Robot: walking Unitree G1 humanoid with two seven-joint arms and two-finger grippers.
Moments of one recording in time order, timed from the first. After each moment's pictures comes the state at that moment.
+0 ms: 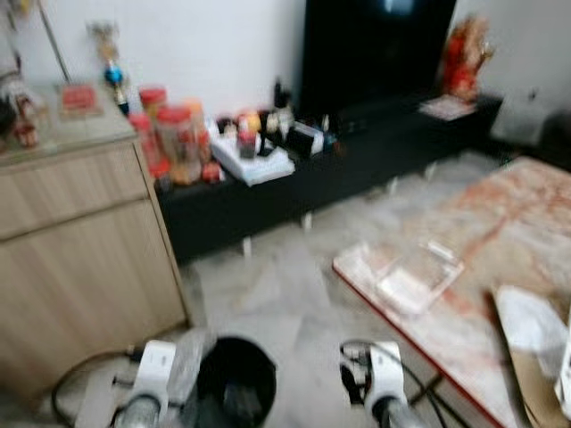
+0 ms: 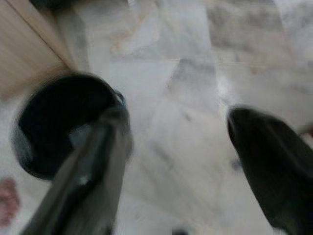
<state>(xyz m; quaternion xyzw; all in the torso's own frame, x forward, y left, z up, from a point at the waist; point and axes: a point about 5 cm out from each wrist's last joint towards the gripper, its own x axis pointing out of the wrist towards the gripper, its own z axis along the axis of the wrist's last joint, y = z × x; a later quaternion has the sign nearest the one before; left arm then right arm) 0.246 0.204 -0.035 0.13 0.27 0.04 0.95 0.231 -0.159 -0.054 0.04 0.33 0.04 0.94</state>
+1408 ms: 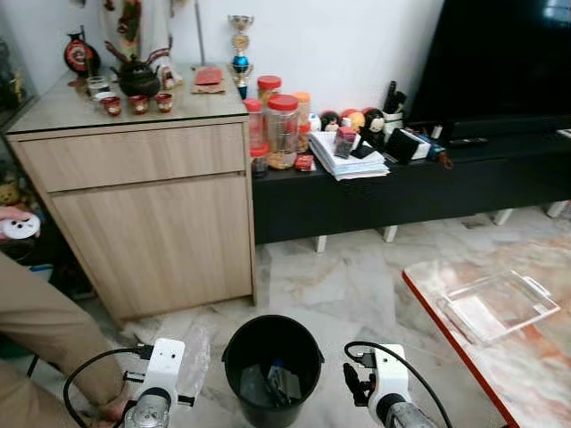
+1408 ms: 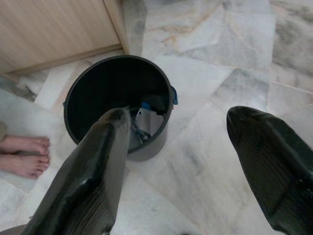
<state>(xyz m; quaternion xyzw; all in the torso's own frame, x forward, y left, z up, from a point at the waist) 0.250 0.209 -0.031 0.14 0.27 0.04 0.95 0.238 -0.154 -0.049 0.05 0.32 0.05 0.95</state>
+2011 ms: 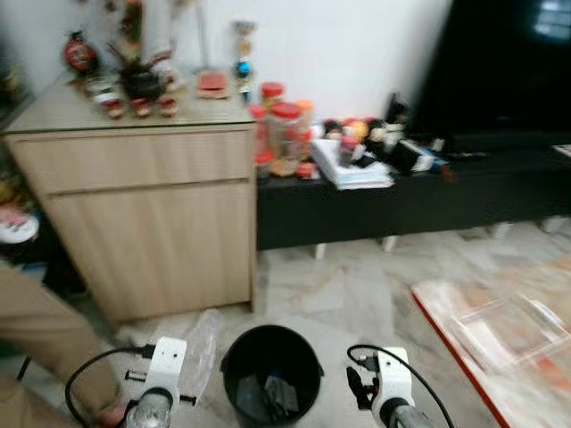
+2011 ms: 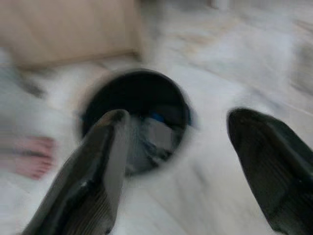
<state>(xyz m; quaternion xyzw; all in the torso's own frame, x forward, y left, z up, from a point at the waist) 0.245 0.218 -0.033 0.15 0.28 0.05 0.95 0.242 -0.143 -0.047 0.05 0.31 0.07 0.95</state>
